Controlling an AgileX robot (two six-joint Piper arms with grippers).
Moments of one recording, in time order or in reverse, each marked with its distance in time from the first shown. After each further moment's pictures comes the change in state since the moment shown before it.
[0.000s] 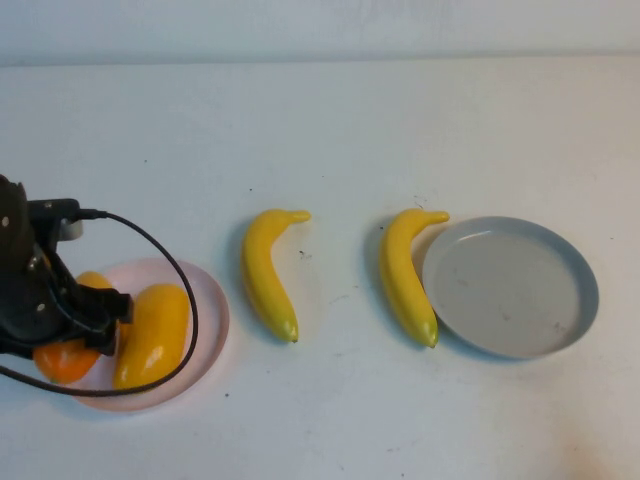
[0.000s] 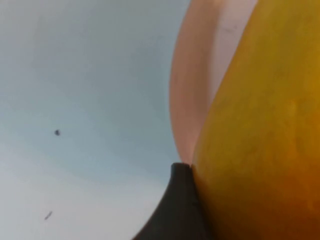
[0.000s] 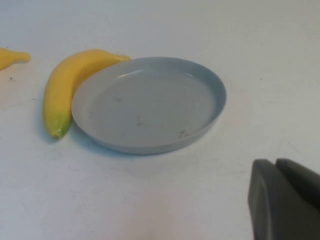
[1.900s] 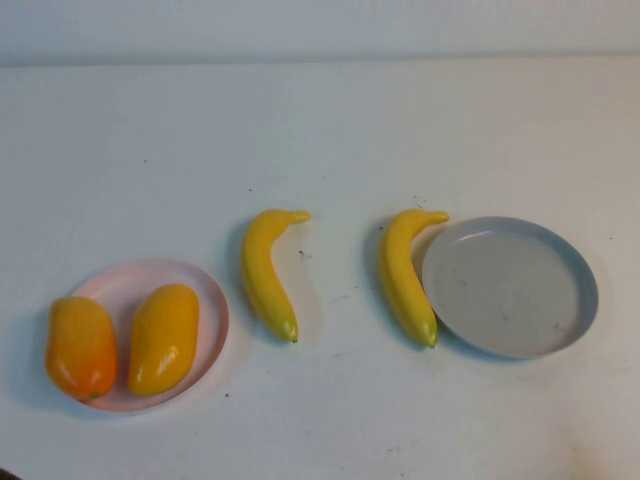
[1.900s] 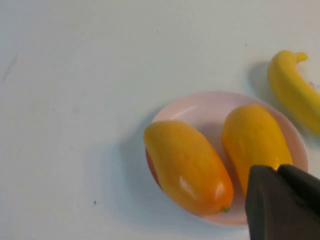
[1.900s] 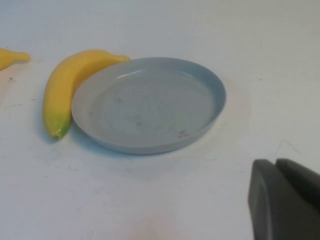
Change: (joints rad) right arm 0.000 0.000 0.000 0.000 0.000 0.000; left arm -0.057 -1.268 0.596 0.032 -0.245 0.119
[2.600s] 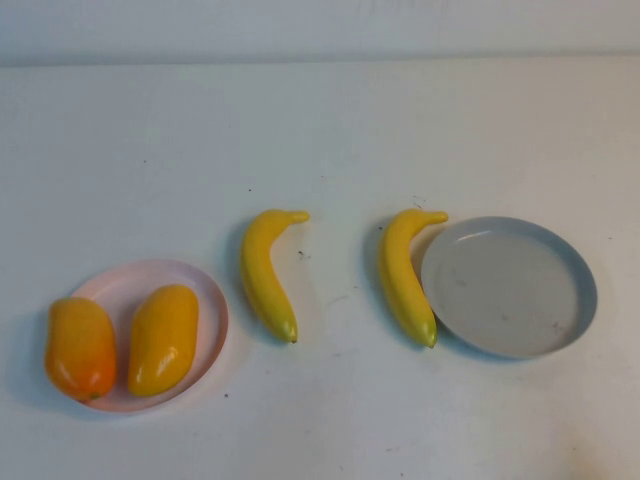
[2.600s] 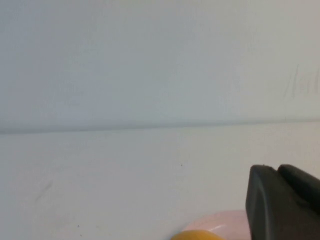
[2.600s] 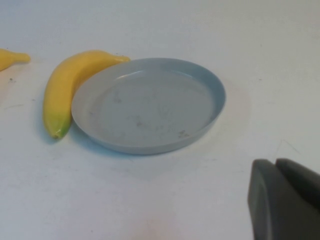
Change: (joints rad) right arm 0.000 0.000 0.000 0.000 0.000 0.000; left arm 0.151 -0.297 0.392 -0.013 -0.626 0.044
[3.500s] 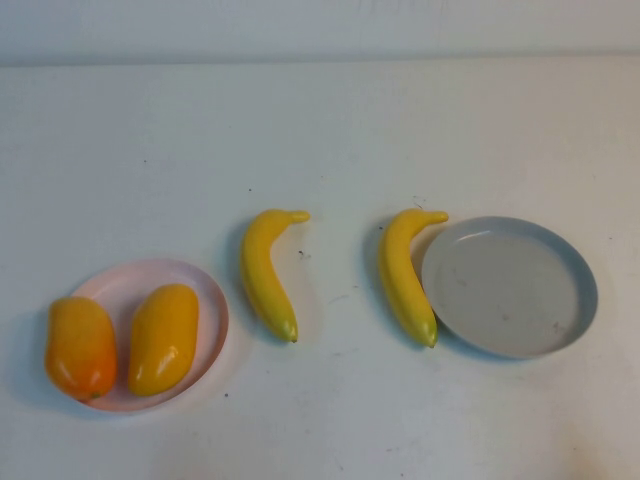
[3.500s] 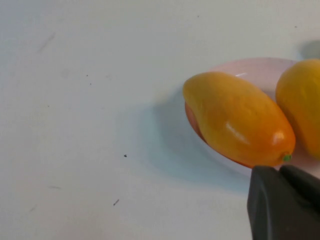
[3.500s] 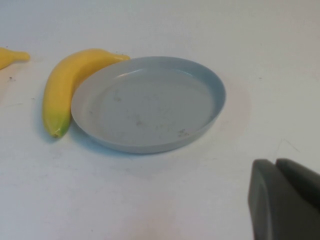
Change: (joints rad) right arm 0.000 0.000 0.001 0.000 0.000 0.000; left arm 0.006 -0.002 0.005 -0.025 0.405 0.036
